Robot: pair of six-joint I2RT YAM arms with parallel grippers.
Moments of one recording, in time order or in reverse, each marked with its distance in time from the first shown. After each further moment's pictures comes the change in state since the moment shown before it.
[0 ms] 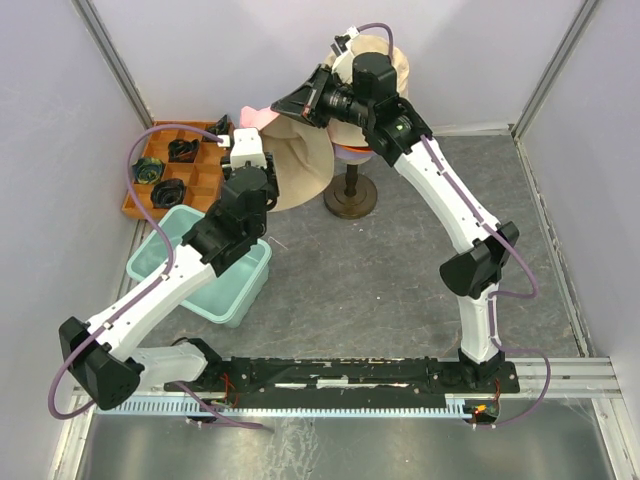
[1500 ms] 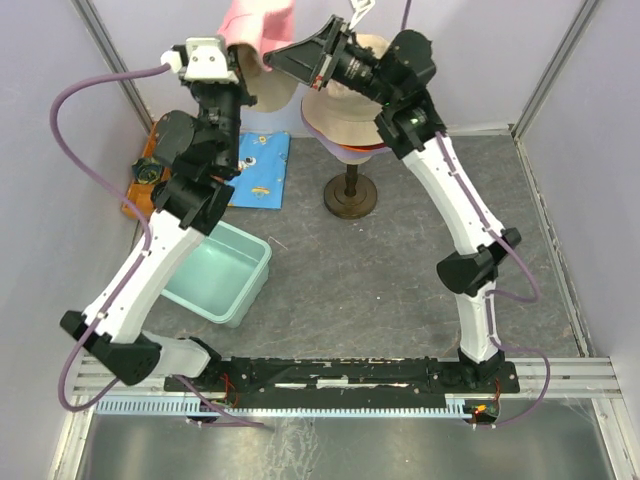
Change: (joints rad) left arm 0.088 0.130 0.474 0.417 0.262 0.453; right arm 0.010 0.058 0.210 0.412 -0.230 0.001
